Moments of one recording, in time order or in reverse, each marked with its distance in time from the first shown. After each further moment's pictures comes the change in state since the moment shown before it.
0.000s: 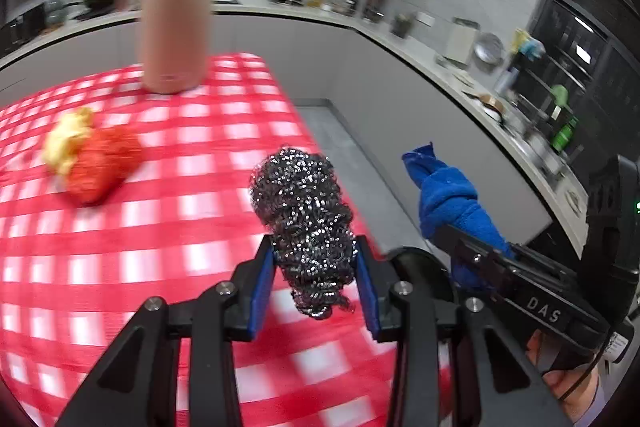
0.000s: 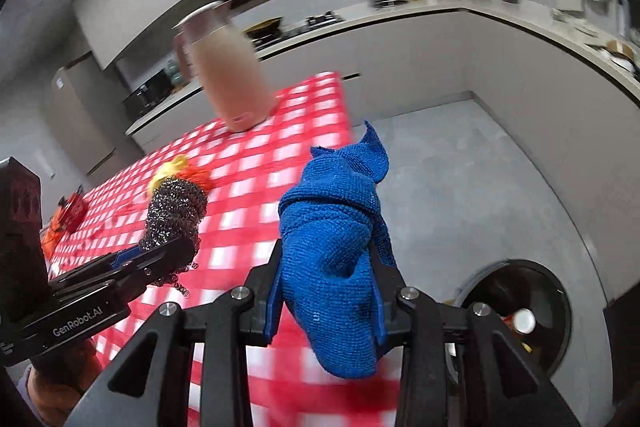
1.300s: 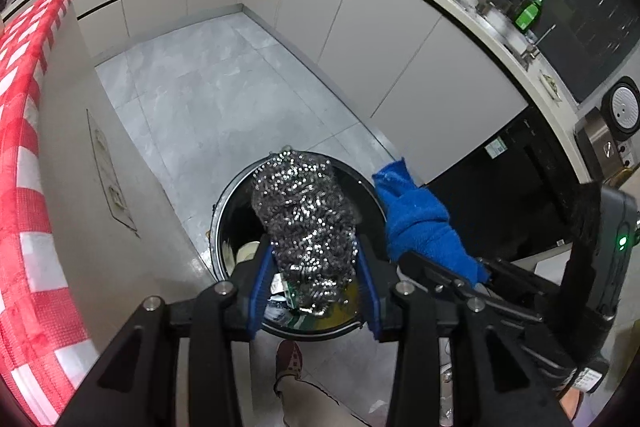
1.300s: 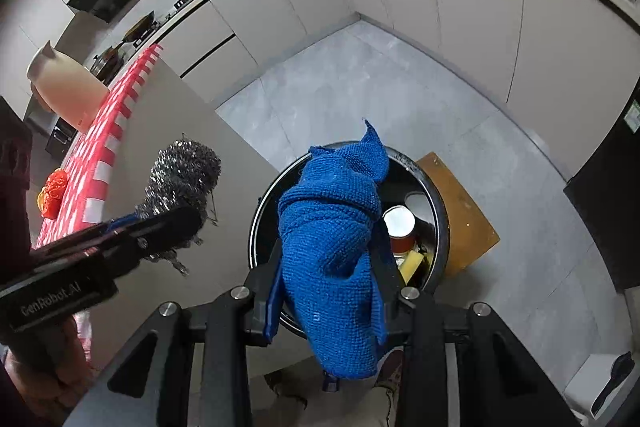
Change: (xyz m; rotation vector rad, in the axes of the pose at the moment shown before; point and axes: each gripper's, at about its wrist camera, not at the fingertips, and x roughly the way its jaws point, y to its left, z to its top) left arm 0.154 -0.180 -0.049 0.190 0.368 -0.113; right arm -0.017 -0.252 -0.109 0.317 0.181 -0.176
